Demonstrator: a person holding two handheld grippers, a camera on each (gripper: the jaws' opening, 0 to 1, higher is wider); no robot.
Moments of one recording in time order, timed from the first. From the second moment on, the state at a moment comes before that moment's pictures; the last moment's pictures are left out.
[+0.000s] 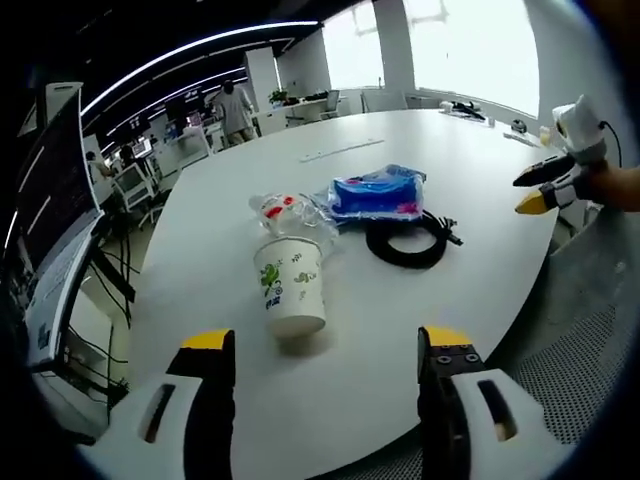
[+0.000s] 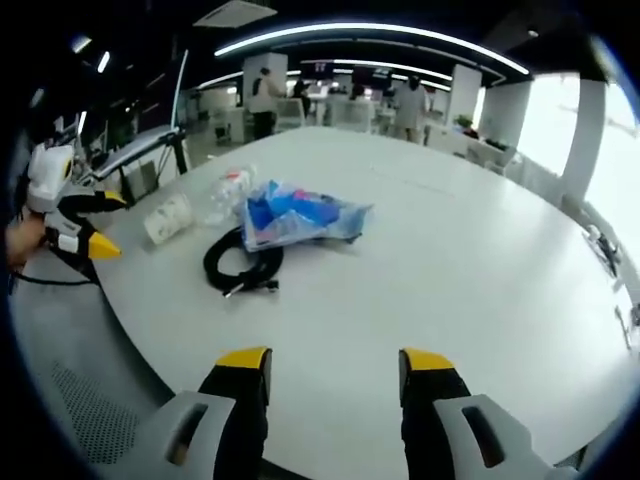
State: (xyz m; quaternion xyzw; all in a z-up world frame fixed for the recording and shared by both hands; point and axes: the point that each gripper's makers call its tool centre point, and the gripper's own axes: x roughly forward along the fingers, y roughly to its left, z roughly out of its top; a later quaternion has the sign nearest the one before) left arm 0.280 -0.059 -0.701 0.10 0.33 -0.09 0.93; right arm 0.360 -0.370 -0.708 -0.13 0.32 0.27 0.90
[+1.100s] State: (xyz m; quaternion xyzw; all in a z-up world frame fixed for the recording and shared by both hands) left arm 0.281 -0.063 -0.700 0.11 0.33 -0.10 0.93; right arm 0.361 -0.364 -0.703 -0.16 0.31 0.27 0.90
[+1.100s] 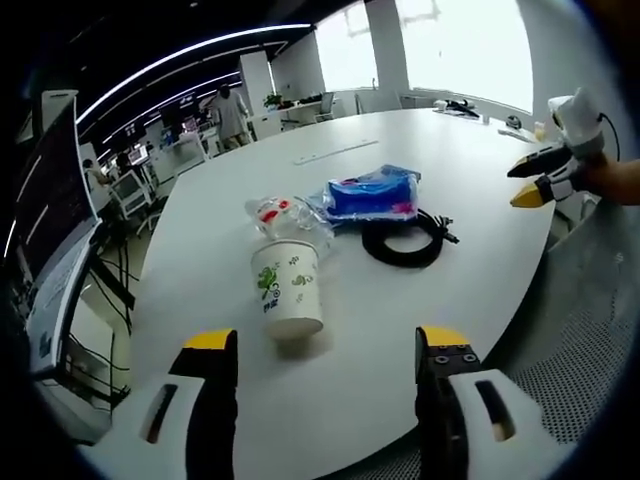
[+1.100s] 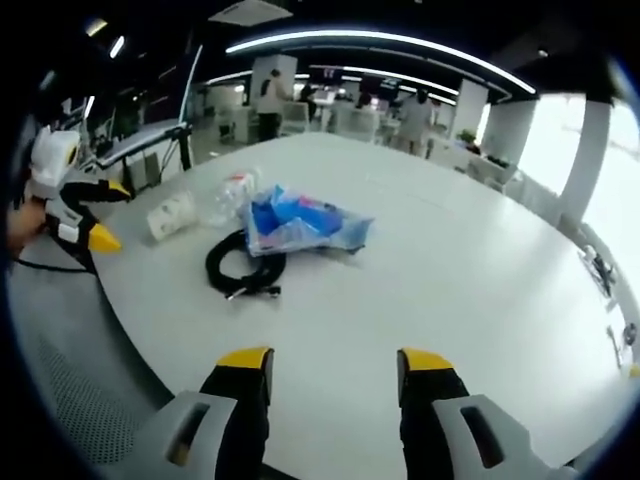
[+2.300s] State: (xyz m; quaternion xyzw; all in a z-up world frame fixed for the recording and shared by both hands) left arm 0.282 -0.063 -0.702 0.05 0.34 -0.10 0.93; right arm 0.355 -0.355 -0.715 -0.15 0.34 0.31 0.88
